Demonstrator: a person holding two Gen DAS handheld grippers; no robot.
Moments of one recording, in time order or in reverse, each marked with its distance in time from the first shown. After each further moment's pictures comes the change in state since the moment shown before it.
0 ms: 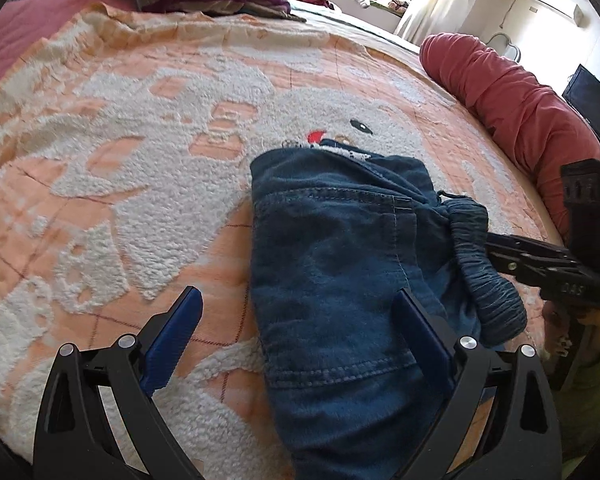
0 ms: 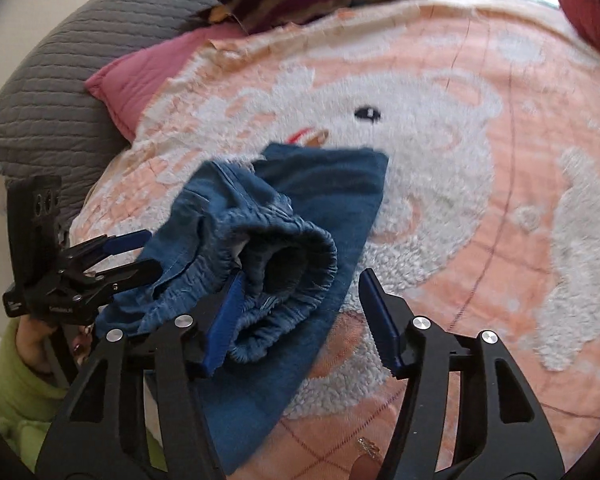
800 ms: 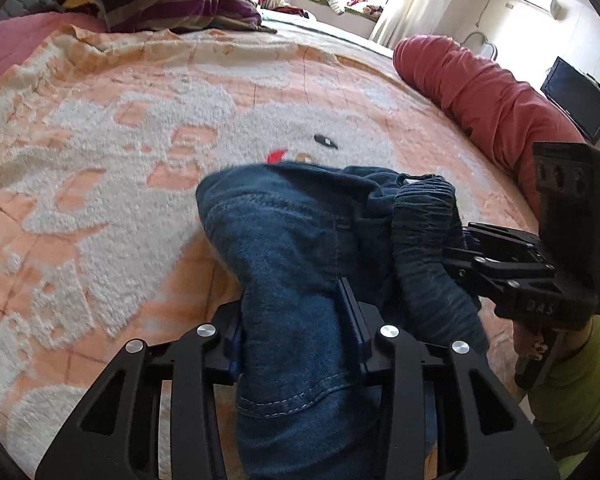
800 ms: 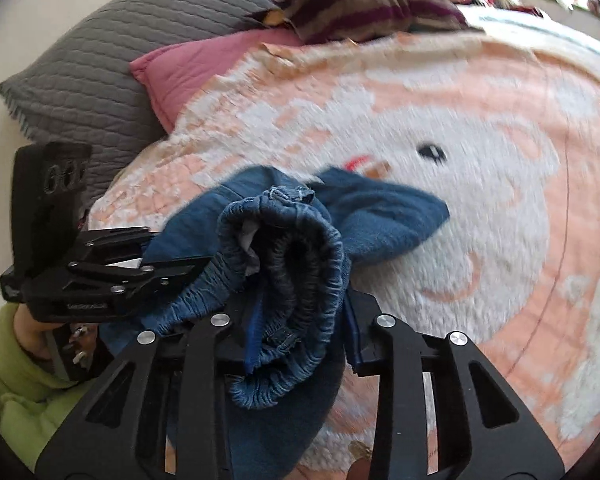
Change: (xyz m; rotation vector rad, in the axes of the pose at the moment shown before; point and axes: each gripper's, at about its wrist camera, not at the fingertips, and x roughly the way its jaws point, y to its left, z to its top) left arm -0.004 -0.022 0.014 0.057 -0.059 -0.047; right arm 0.002 0.038 0.021 -0.215 -0.113 0.076
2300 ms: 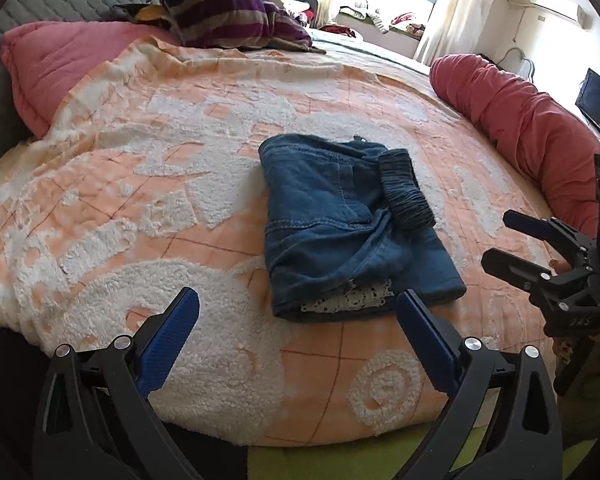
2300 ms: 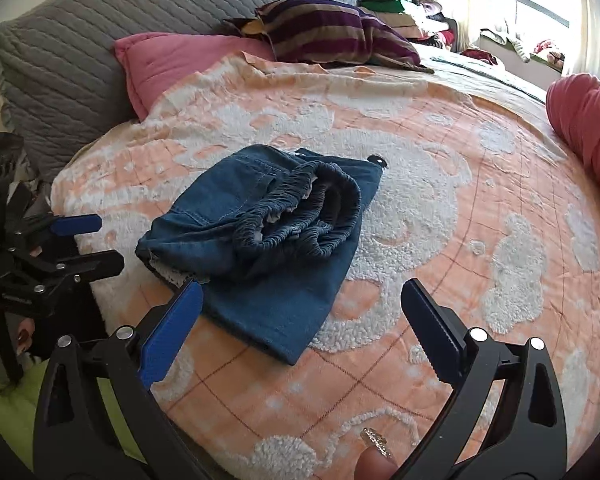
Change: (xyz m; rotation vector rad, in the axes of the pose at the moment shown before) left arm -0.092 -0.011 -0.066 -0.059 -0.059 0.185; right arm -0.070 0.063 -0.045 -0.049 -0.018 -0.309
